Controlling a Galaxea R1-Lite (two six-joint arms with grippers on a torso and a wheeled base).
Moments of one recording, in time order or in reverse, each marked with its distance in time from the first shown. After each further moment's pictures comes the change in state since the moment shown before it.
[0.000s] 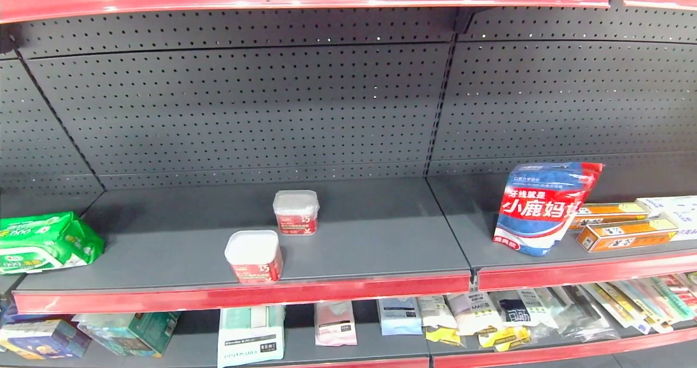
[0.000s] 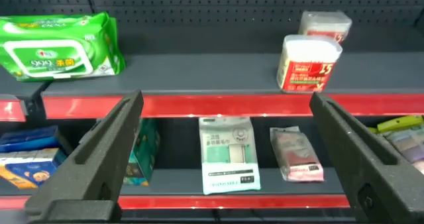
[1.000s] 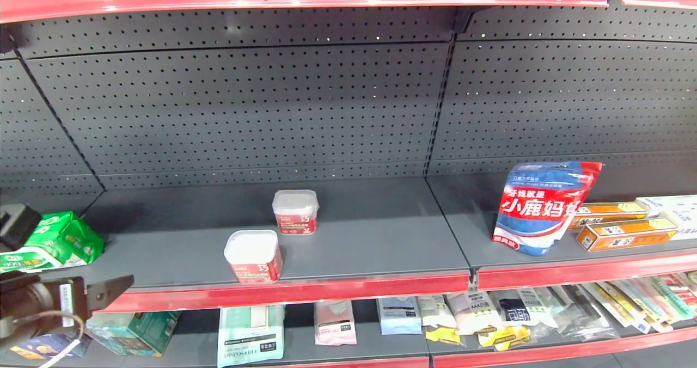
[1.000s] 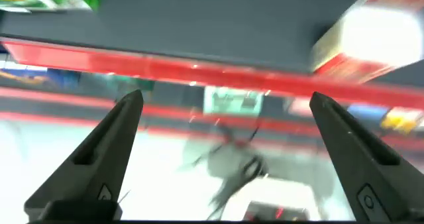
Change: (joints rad) left arm 0.032 1.154 -0.481 -0.003 0.044 -0.081; right arm 0.000 0.002 0.000 0.000 0.000 0.000
